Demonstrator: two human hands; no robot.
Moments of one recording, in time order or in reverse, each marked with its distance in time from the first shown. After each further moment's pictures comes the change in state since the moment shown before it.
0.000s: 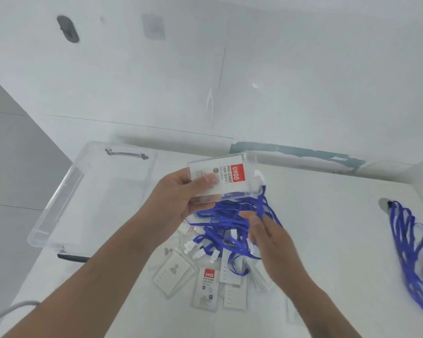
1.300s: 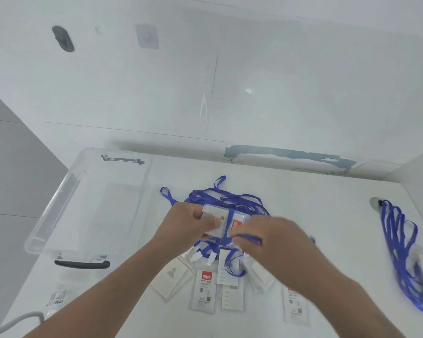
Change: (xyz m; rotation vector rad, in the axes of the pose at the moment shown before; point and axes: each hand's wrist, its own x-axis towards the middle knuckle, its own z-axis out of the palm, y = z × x) left_hand -0.004 -0.038 0.005 0.670 0.049 -0.105; right_hand -0.019 -0.063 -0.036 -0.674 -0.203 -0.358
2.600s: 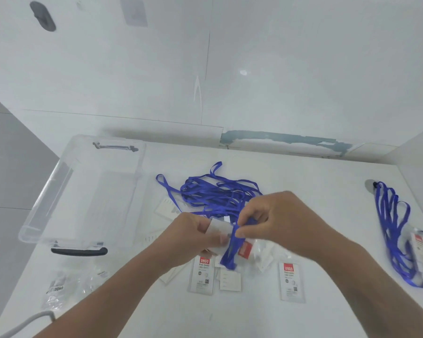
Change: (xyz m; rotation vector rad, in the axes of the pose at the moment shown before) left_hand -0.022 -0.022 0.018 -0.018 -0.254 -0.054; right_hand 0.002 0.012 -0.014 0.308 -0.132 0.134
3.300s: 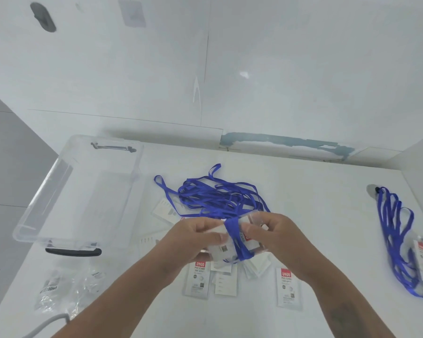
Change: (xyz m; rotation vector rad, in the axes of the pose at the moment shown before) left_hand -0.005 0.007 0.017 -0.373 -0.001 -0.101; right_hand 0.000 0.050 0.030 0.626 0.031 0.134
